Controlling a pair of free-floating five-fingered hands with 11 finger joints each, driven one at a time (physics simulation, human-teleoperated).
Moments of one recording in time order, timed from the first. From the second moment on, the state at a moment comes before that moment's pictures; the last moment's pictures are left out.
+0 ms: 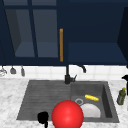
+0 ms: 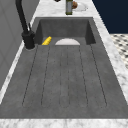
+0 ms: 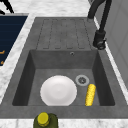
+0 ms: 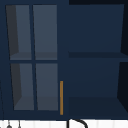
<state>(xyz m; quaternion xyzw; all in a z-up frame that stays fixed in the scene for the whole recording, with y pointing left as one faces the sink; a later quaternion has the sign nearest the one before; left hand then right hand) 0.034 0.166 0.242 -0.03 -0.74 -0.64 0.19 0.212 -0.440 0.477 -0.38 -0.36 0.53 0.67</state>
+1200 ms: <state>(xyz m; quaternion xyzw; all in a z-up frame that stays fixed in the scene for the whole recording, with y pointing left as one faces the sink) 0.034 0.166 0.242 -0.03 -0.74 -0.64 0.19 0.301 -0.456 0.406 -0.33 -0.29 0.59 0.68</state>
